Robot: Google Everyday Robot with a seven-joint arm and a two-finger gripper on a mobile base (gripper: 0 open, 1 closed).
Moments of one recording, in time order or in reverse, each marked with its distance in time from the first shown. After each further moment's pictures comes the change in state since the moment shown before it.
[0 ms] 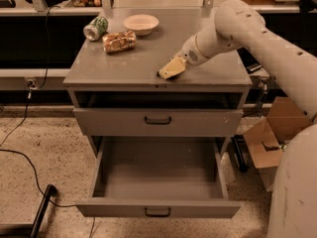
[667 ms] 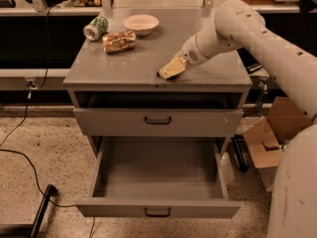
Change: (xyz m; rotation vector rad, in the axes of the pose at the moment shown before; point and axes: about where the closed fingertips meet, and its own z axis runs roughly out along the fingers) arm 0.000 0.000 0.000 0.000 0.000 0.000
